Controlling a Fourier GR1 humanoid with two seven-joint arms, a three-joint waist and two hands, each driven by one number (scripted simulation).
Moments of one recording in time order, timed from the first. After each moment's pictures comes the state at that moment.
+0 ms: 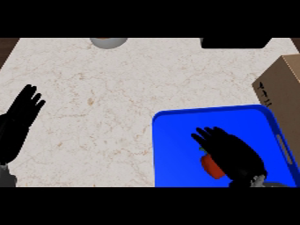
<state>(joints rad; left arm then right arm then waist) -0.04 0.24 0.20 -1.63 0.23 -0.10 0.26 -0.08 -0.35 0.46 -1.83 0.99 0.70 0.25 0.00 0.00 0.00</state>
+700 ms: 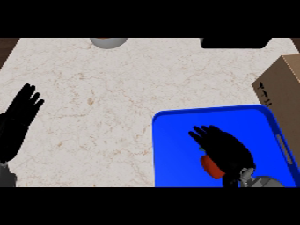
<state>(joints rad) -0.05 0.22 0.23 -1.61 0.22 -0.12 0.26 -0.10 -0.29 0.44 -1.69 1.10 0.64 0.16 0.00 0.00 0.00</state>
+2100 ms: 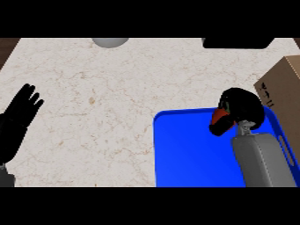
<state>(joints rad) -0.05 0.21 0.23 -1.64 0.21 -0.14 0.28 -0.37 -0.05 -0.02 -1.41 1.19 0.39 0.57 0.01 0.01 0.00</state>
